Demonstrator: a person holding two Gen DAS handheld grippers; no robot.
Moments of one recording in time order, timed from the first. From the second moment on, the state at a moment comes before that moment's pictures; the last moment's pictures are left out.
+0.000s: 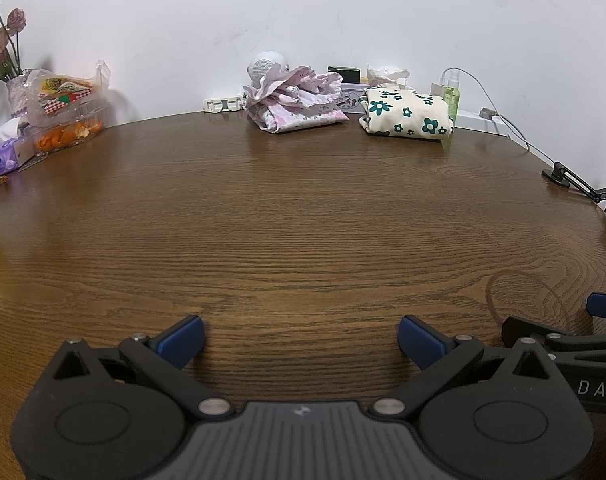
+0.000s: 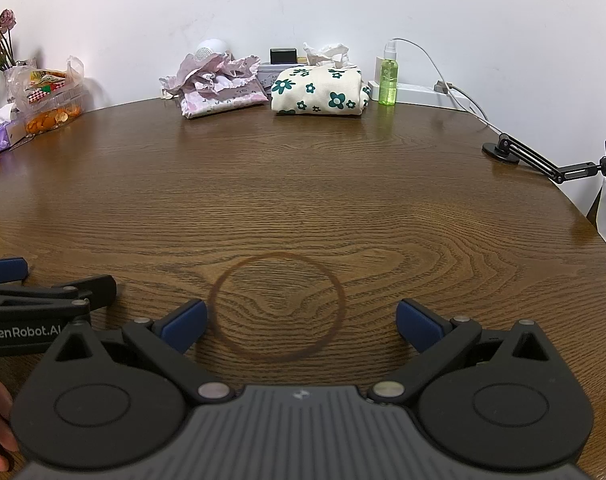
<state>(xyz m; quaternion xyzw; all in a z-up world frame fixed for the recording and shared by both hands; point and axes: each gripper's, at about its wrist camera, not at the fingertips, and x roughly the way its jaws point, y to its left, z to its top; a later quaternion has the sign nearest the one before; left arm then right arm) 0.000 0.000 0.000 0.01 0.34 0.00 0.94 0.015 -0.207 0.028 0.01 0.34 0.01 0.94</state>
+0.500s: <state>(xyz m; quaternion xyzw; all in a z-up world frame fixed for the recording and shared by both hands) -0.001 -0.001 0.002 0.01 0.34 0.00 0.94 0.015 -0.207 0.028 0.01 0.34 0.01 0.94</state>
